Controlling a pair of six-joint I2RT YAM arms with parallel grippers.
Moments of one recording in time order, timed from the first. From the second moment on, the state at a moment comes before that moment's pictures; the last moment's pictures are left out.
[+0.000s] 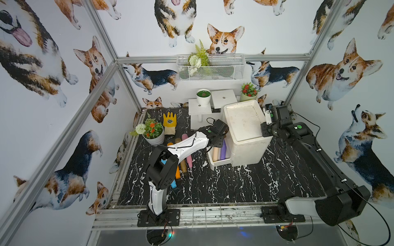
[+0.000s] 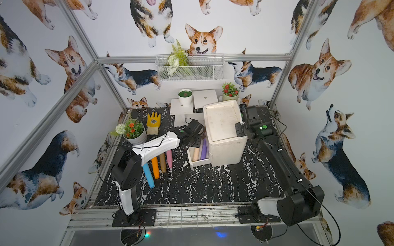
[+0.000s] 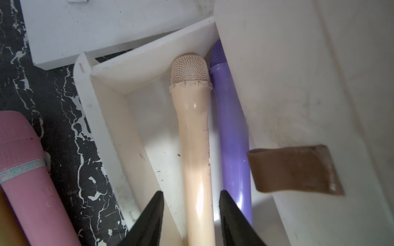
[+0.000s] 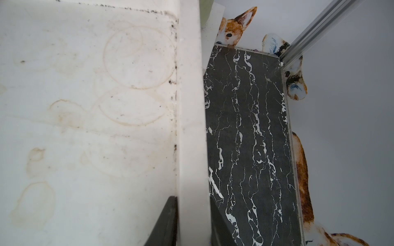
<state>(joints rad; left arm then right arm) -0.78 1.93 1.53 -0.68 -0.20 -0.49 0.33 1.32 1.34 -0.89 0.22 0.05</state>
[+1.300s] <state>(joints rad) -0.79 2.05 1.54 -0.65 -0.24 -0.56 0.33 1.32 1.34 -0.89 0.26 0.07</state>
